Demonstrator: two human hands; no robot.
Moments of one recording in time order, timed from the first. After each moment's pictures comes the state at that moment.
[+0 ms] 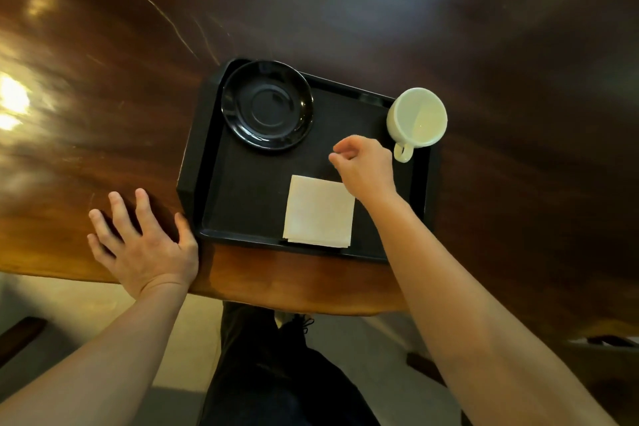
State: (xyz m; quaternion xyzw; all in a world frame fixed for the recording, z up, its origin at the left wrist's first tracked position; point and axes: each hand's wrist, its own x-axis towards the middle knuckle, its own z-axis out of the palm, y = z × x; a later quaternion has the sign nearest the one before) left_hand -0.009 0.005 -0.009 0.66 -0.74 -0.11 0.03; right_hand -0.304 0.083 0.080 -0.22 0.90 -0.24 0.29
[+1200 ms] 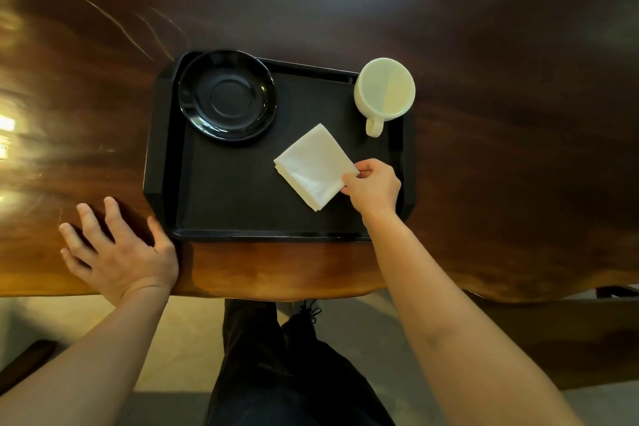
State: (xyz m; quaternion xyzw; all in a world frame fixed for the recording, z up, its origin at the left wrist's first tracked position) left_hand -0.007 0.006 -0.017 0.66 -0.74 -0.10 0.03; right_hand -0.304 0.160 0.038 0.03 0.91 -0.32 0.25
